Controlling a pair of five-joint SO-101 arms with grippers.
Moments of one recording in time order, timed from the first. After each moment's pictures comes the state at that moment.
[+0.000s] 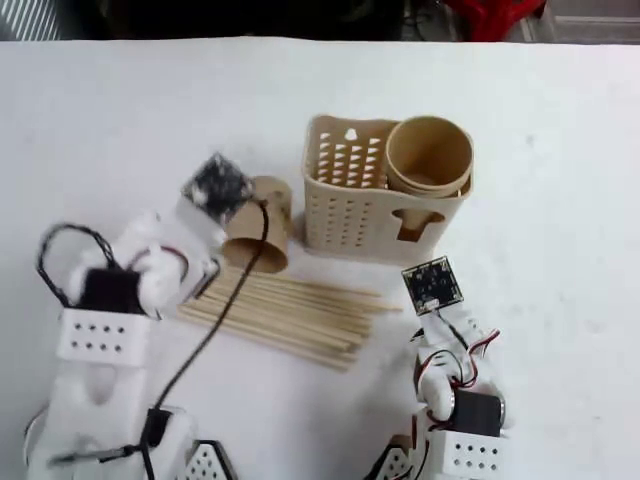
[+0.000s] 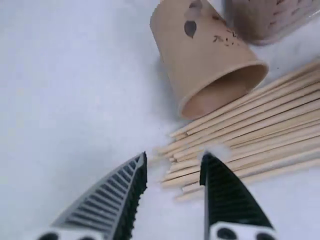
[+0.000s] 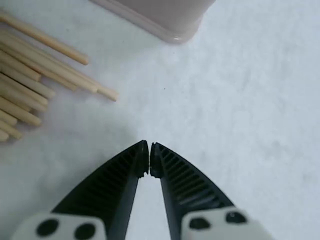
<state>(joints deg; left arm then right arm) -1.7 -47.8 52.7 63.6 -34.9 3.2 -102.6 95.6 69.1 28.6</state>
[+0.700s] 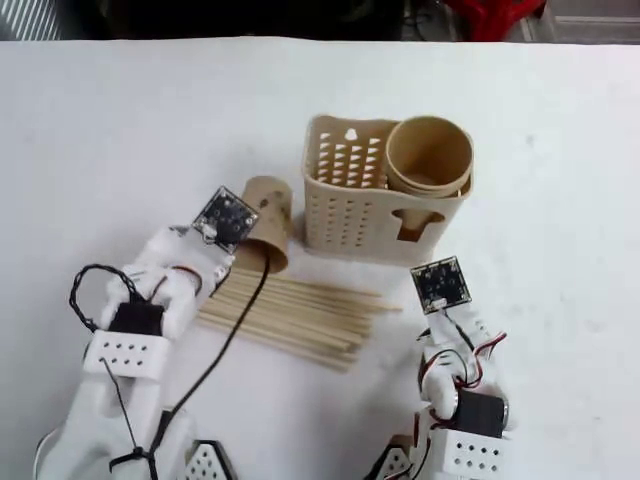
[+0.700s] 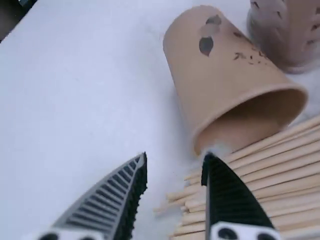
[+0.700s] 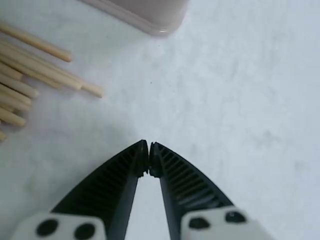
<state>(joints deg) -1.8 -49.3 72.4 31.9 -34.5 6.1 -102.6 95.6 69.1 28.7</state>
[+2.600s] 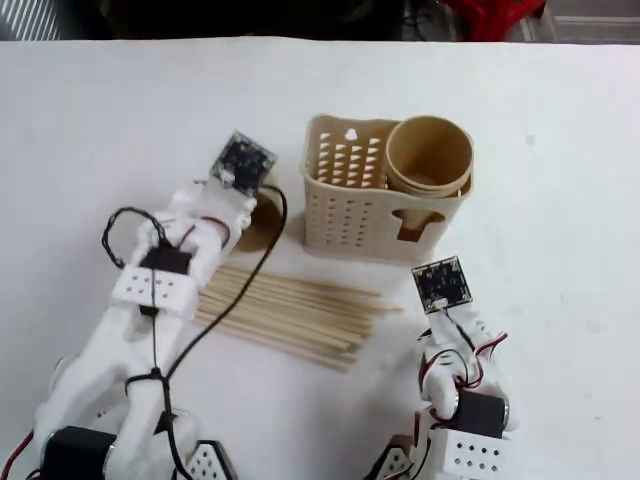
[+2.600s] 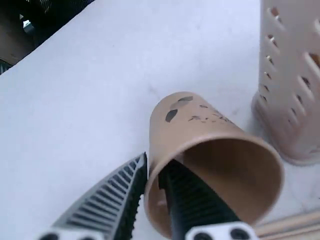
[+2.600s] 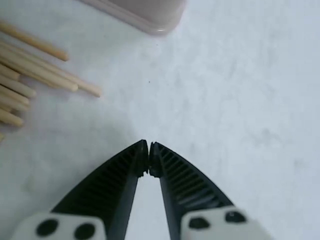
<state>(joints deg) 3.5 -25.0 52.9 23.4 -23.7 6.4 -102.6 95.6 69.1 28.7</state>
